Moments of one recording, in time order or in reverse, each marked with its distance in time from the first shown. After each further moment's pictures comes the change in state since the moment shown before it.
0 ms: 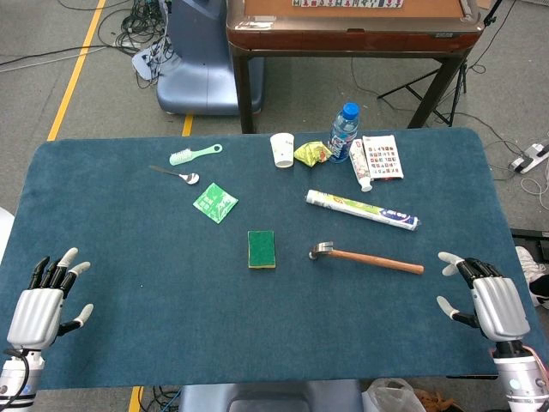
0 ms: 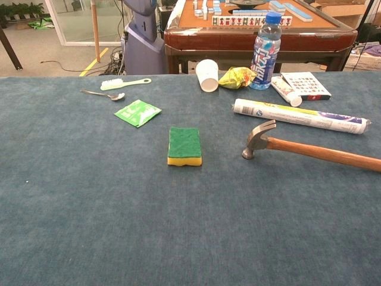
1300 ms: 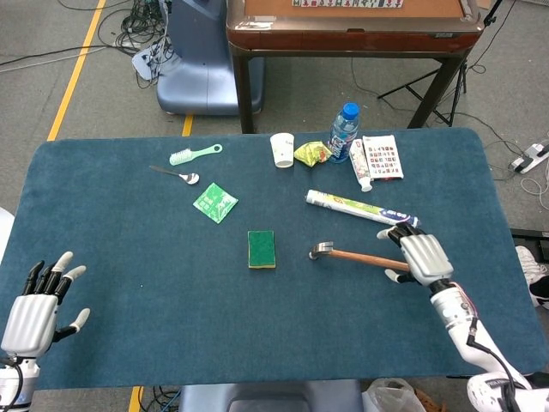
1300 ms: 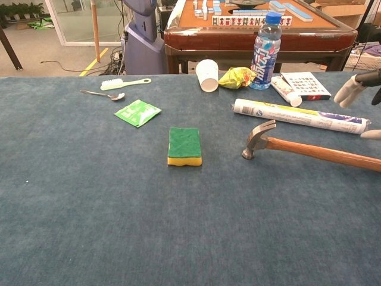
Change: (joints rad) left arm 0.031 0.011 0.014 -0.012 0.033 0.048 -0.018; right arm 0.359 -0.095 0.126 0.041 0.358 -0.492 -0.207
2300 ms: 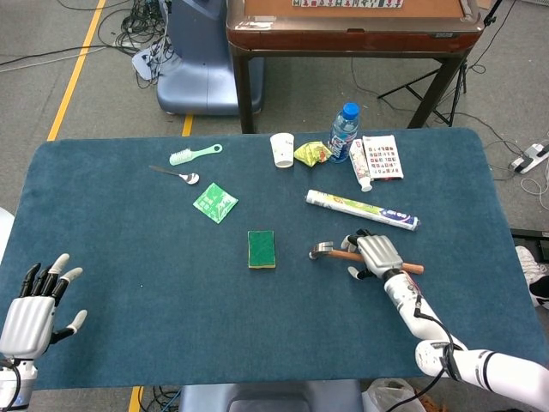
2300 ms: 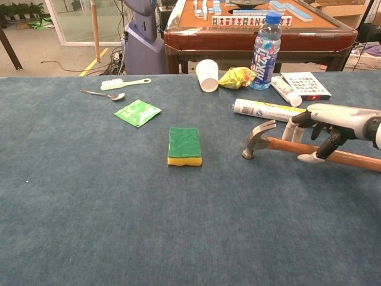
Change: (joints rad) left arm 0.009 -0.001 -0.001 0.009 -0.011 -0.007 0.002; right arm 0.200 -0.260 -0.012 0.238 0.233 -0.178 -0.065
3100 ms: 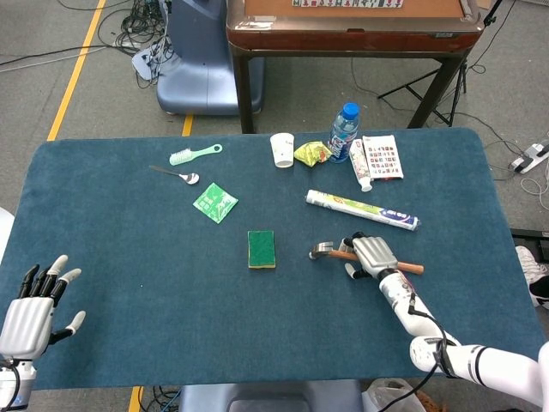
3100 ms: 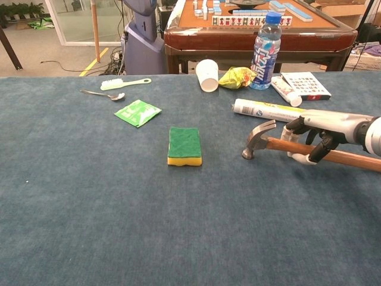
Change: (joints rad) left arm 0.006 -0.004 0.001 0.016 -0.008 -0.003 -0.011; right arm 0.041 -0.023 -0.022 0.030 0.050 -0.021 0.009
